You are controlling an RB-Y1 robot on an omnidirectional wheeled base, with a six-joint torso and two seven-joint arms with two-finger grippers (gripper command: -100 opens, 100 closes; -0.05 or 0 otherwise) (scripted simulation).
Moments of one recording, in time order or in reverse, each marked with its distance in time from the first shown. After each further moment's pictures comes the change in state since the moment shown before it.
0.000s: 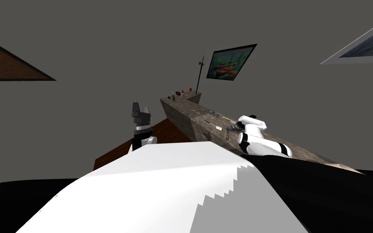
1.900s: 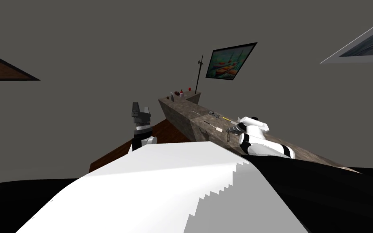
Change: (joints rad) left arm 0.000 0.000 0.000 0.000 0.000 0.000 0.000; right arm 0.021 -0.008 -0.037 0.027 -0.022 0.095 -0.091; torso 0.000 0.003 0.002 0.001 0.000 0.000
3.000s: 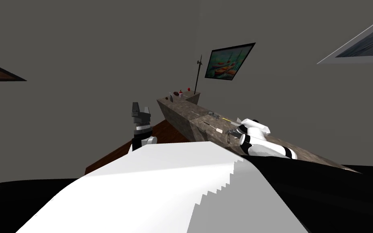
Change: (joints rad) left arm 0.000 0.000 0.000 0.000 0.000 0.000 0.000; right arm 0.024 0.002 -0.043 0.042 -0.016 0.092 -0.127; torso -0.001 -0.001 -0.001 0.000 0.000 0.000
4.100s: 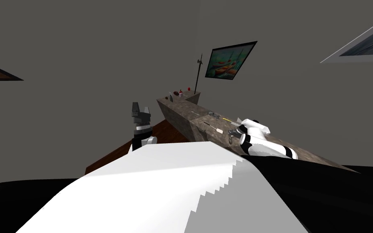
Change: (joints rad) left arm 0.000 0.000 0.000 0.000 0.000 0.000 0.000; right arm -0.009 -0.007 0.002 0.030 0.001 -0.021 0.011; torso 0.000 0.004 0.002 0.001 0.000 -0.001
